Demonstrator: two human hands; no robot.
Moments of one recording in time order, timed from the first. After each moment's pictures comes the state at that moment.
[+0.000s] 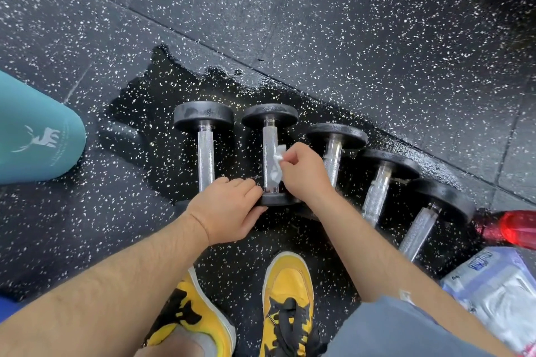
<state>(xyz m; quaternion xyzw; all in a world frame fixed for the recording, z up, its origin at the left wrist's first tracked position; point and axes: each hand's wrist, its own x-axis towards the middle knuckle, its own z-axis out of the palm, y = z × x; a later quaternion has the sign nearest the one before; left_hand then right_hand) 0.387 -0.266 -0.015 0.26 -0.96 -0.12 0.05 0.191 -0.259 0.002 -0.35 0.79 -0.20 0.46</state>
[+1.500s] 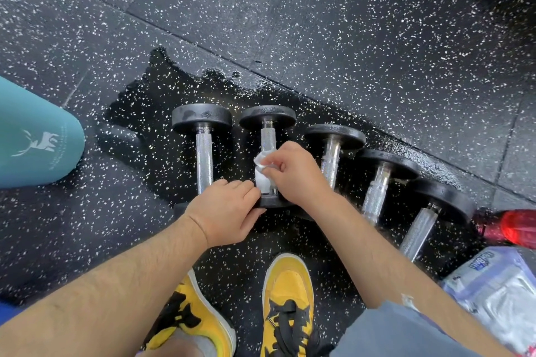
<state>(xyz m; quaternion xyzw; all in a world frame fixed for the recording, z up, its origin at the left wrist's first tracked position) 0.387 -0.265 -0.016 0.25 -0.96 -0.12 0.04 0.190 -0.259 0.008 -0.54 0.71 -0.17 0.42</state>
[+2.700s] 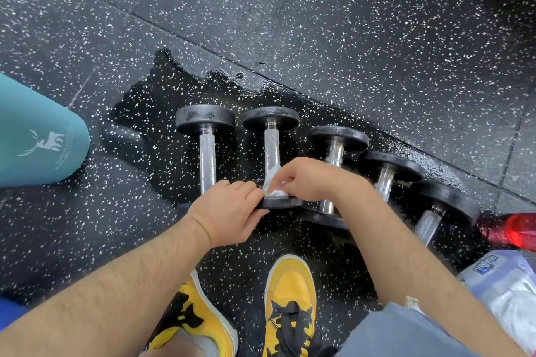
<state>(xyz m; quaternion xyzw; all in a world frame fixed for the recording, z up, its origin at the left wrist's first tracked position) 0.388 -0.265 -0.016 0.26 -0.96 -0.12 0.03 0.164 -0.274 0.027 -0.56 0.61 0.09 0.54</state>
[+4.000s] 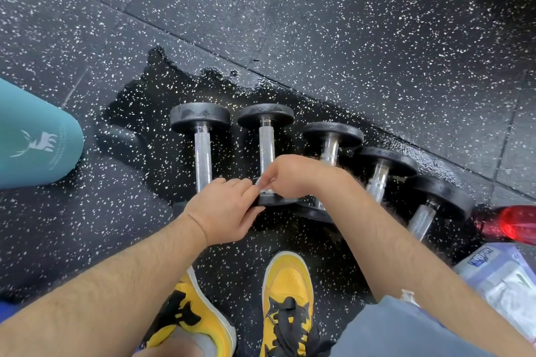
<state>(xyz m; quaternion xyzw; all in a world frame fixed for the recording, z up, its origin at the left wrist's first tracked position) 0.388 -0.265 -0.015 0.26 -0.96 -0.12 0.02 0.183 -0.283 0.035 -0.57 0.60 0.14 0.54</state>
